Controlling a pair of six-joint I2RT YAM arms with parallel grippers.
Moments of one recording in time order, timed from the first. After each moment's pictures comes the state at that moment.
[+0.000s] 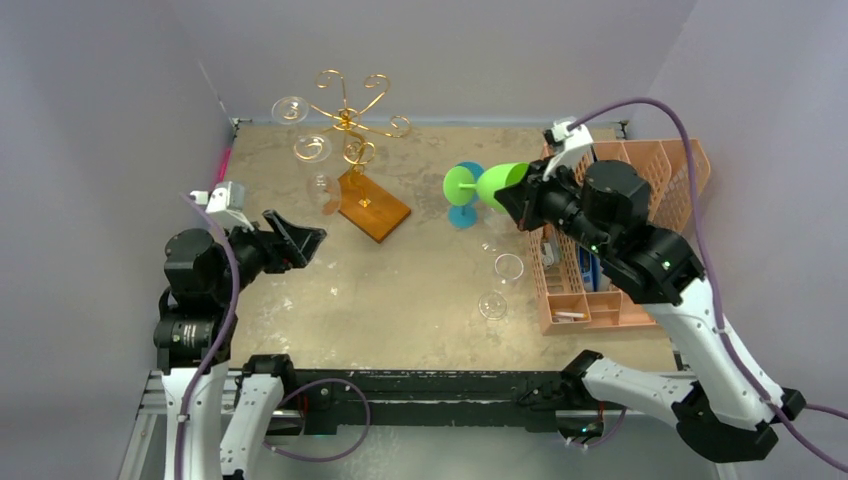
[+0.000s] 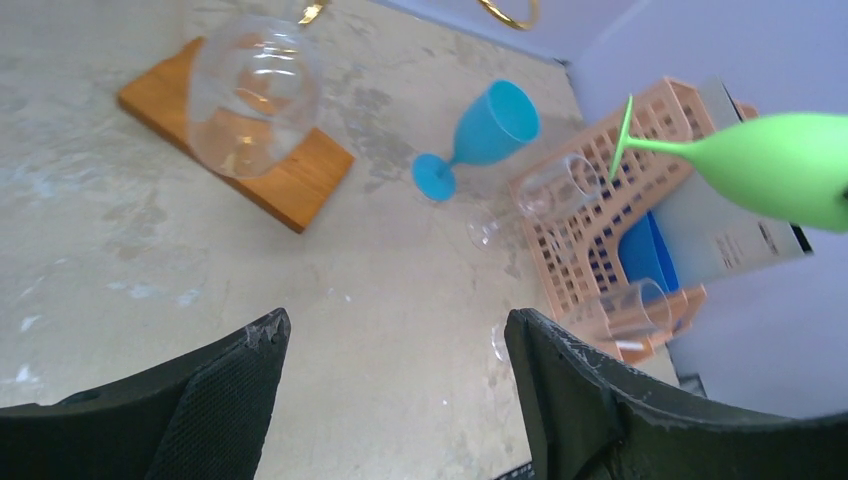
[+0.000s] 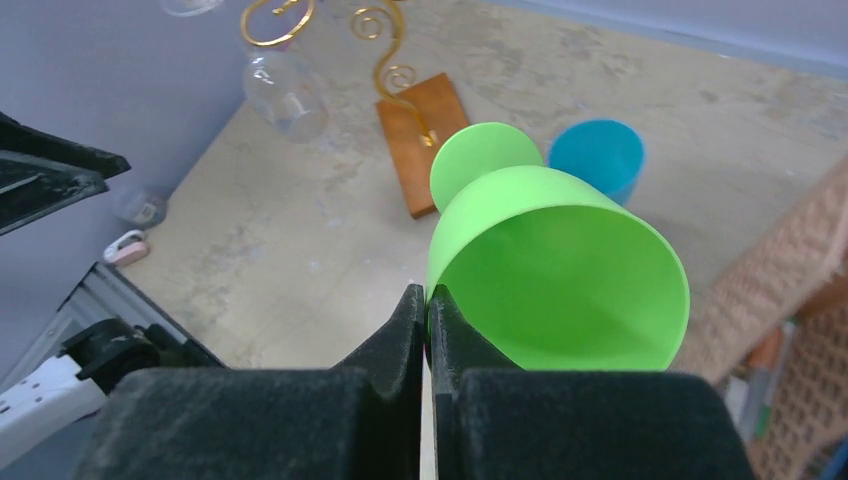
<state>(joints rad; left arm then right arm) 0.03 0.58 0.99 -0.66 0.51 -0.47 0.67 1.01 1.49 -0.77 0.06 0.29</state>
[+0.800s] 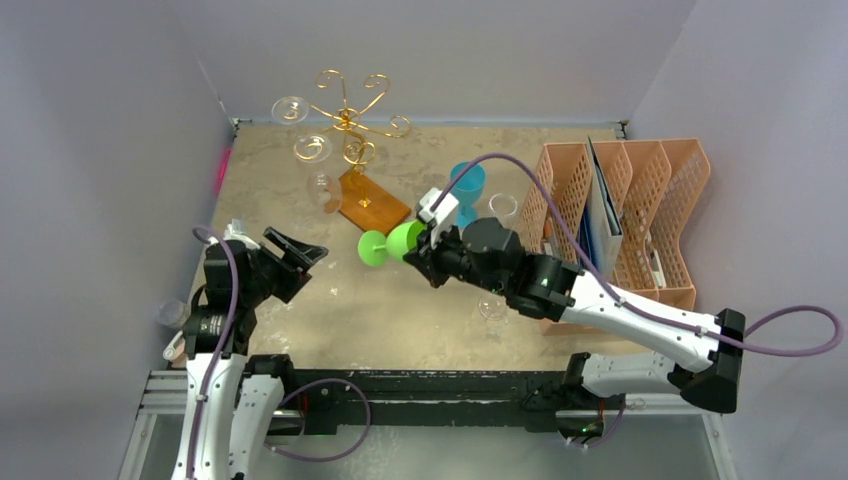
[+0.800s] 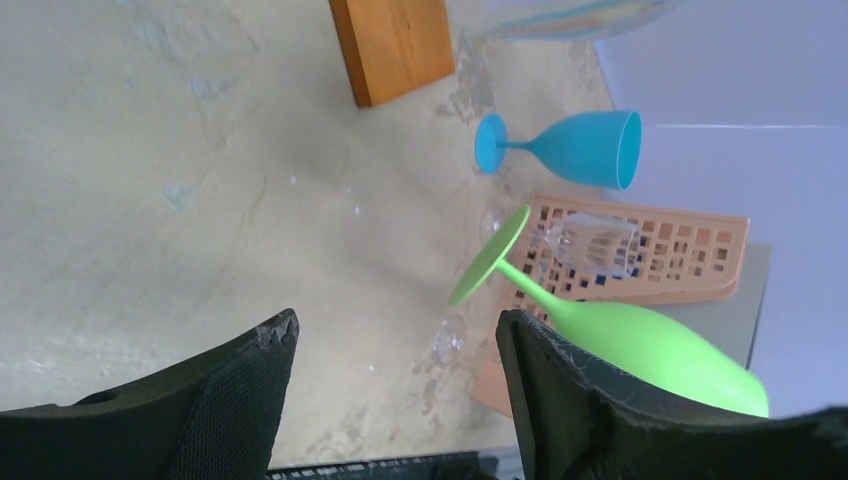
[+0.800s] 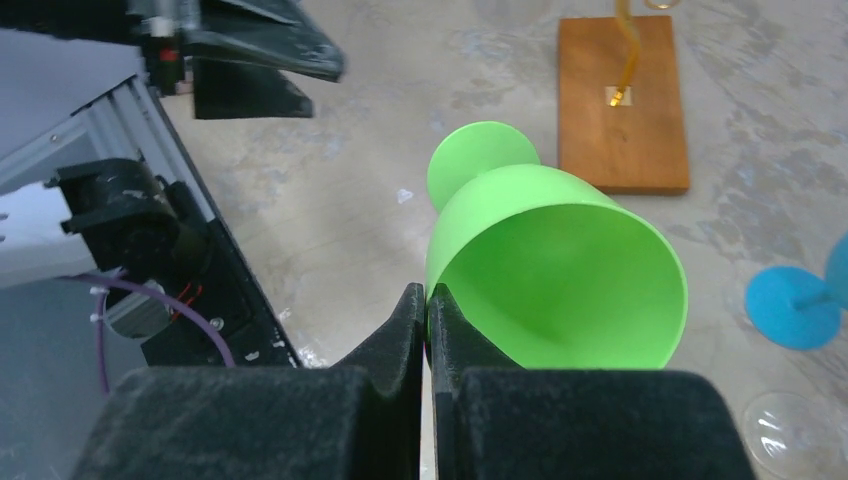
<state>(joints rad) 0.03 0.54 0.73 -0.74 0.28 -0.97 1.08 1.17 1.13 -0.28 0.09 0.18</state>
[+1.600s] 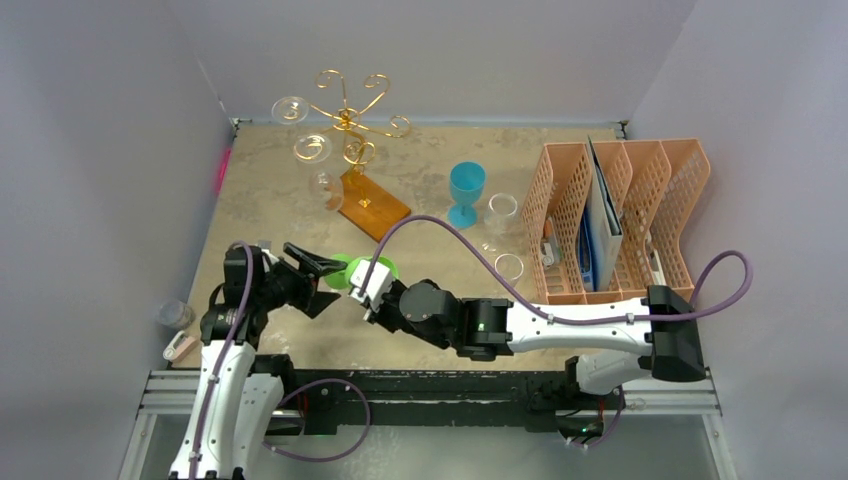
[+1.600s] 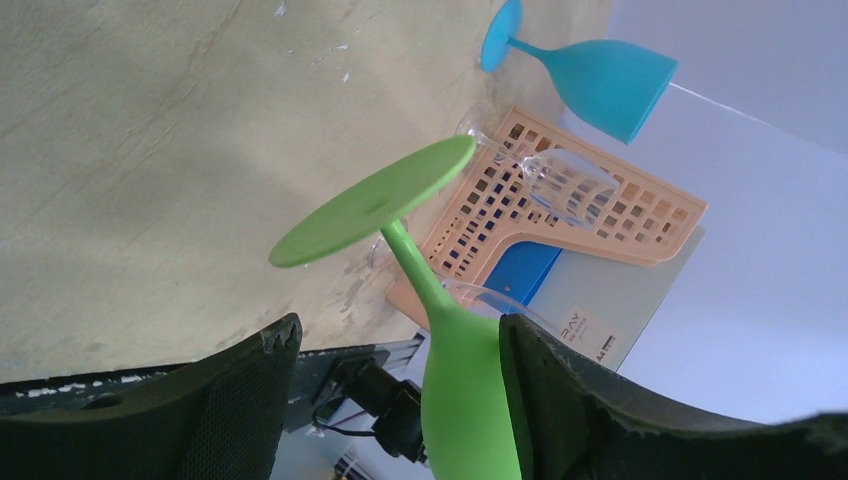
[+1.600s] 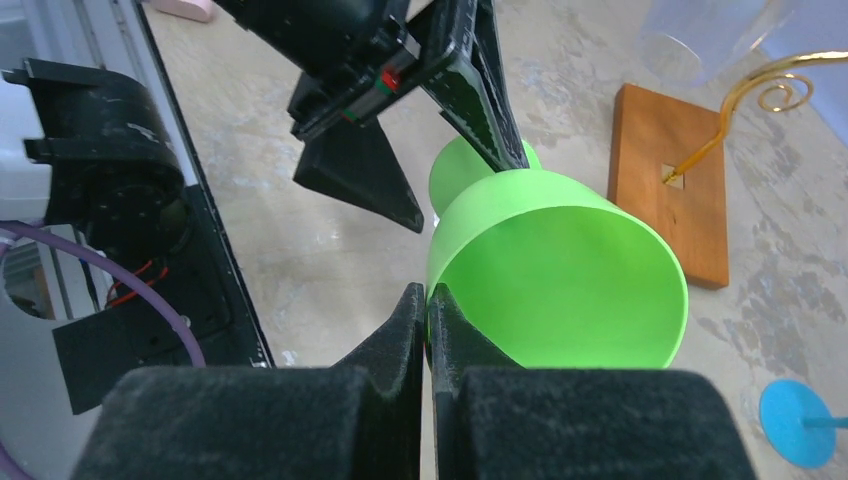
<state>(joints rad) 0.03 0.59 0.53 -0.67 0.57 -1.27 1.43 1.40 1.05 0.05 0.37 -0.06</state>
